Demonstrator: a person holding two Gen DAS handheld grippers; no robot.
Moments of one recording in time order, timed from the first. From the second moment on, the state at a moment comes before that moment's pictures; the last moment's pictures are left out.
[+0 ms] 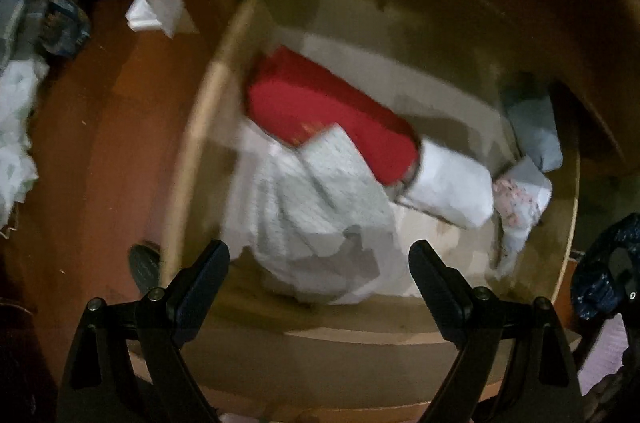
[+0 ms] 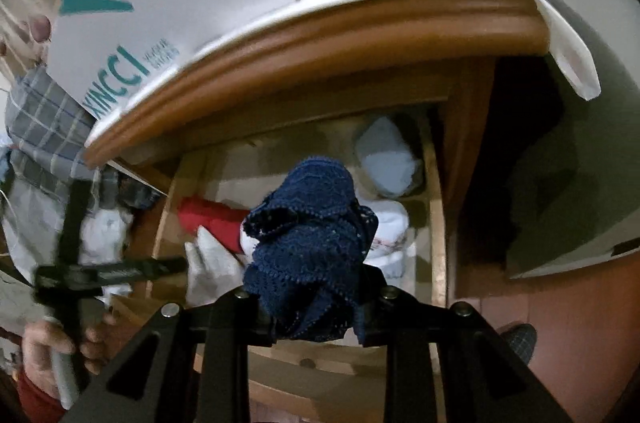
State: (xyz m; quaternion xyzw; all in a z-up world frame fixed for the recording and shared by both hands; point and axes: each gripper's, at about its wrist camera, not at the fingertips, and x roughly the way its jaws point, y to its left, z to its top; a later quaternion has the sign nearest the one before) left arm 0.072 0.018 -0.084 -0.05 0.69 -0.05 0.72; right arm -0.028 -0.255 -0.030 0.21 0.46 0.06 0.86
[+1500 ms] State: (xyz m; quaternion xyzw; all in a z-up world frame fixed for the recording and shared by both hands) left arm 0.075 0.019 -0.114 -0.02 0.73 -0.04 0.68; right arm -0.036 -0.279 -0.005 0.23 0.41 0.06 0.88
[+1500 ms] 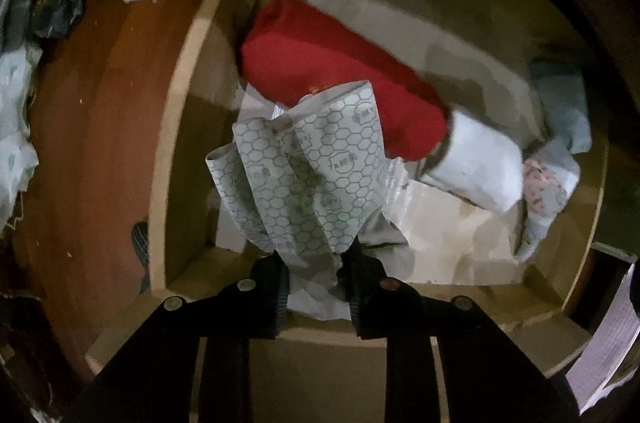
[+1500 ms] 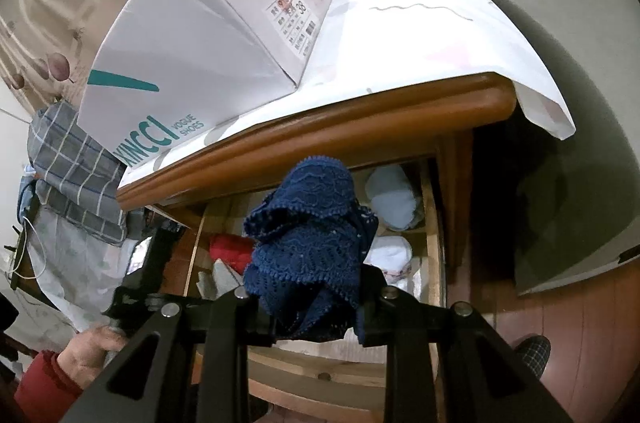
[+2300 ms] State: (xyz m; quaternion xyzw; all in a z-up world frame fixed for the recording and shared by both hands) left arm -0.004 0.032 0.068 0.06 0.52 -0.12 0.84; right arm -0.033 -0.263 -0.013 0.18 0.43 0.03 0.88
